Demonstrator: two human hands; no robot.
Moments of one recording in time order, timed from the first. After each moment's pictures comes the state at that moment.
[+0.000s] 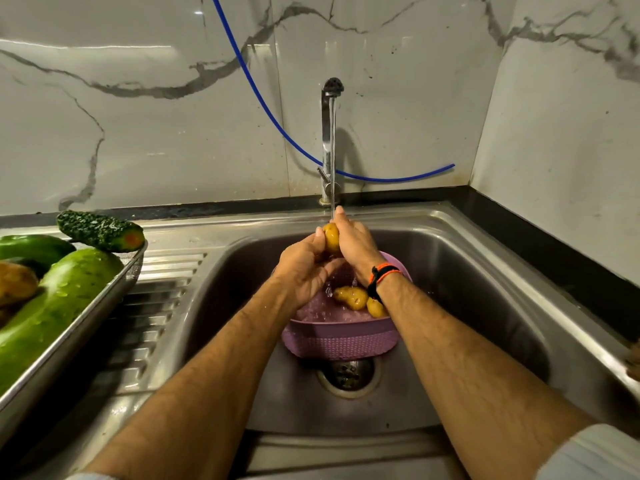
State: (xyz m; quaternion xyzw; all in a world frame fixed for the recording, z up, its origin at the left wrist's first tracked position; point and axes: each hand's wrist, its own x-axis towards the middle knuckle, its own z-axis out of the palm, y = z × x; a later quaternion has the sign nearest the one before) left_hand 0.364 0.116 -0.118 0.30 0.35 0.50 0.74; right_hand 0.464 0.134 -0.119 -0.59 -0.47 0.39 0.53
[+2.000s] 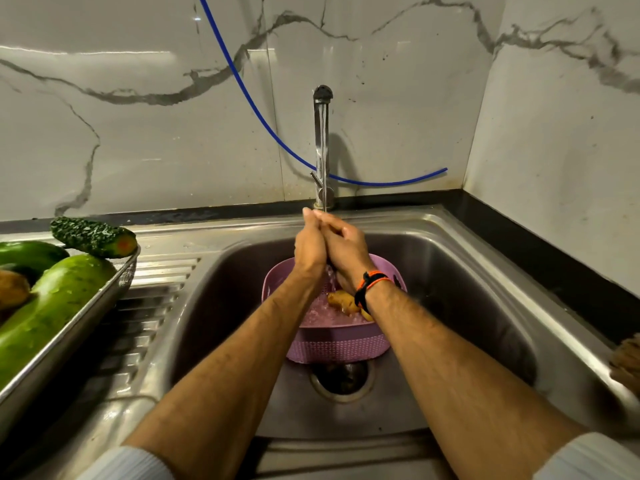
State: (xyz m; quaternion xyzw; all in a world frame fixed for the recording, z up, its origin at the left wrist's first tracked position) left_hand 0.402 0.134 -0.119 0.35 0.42 0.59 0.59; right_hand 0.447 0.133 -0.124 -0.48 -0.41 0.42 0.65
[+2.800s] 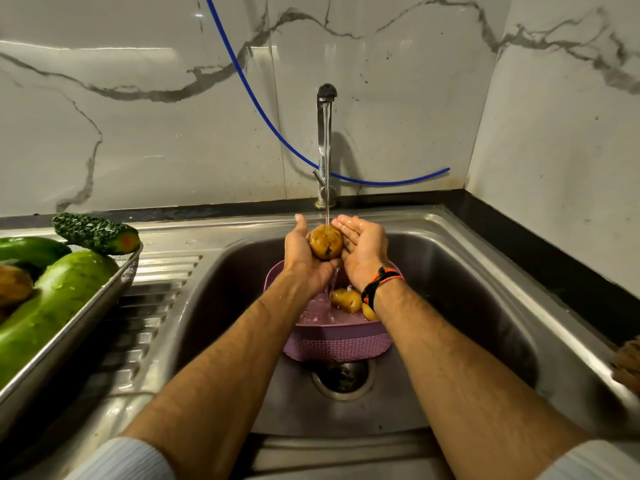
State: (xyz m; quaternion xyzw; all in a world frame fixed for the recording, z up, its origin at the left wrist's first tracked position) left_hand 0.384 0.131 -0.116 0.23 0.30 0.51 0.77; right_hand 0.468 0.118 -0.105 -0.40 -0.18 0.56 0.70
